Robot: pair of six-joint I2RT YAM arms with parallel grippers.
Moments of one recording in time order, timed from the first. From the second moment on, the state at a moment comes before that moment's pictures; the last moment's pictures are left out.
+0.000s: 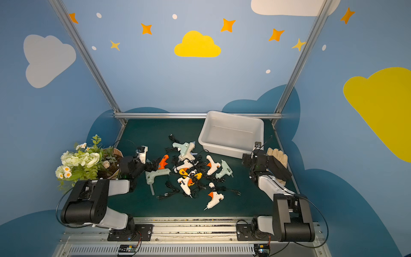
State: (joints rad) left arm 0.06 1.48 0.37 0.73 0.38 0.05; right arm 0.07 1.28 0.54 0.18 0.23 0.06
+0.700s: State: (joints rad) left arm -0.25 1.07 0.58 0.18 0.18 -0.12; right arm 0.10 0.91 0.62 -0.30 0.17 0.30
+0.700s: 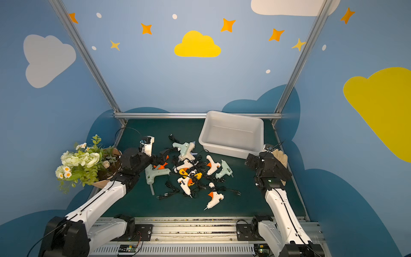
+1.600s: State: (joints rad) left arm -0.45 0.69 0.37 -0.12 -0.05 -0.59; right arm 0.50 1.29 0.78 -0.64 -0.01 0.66
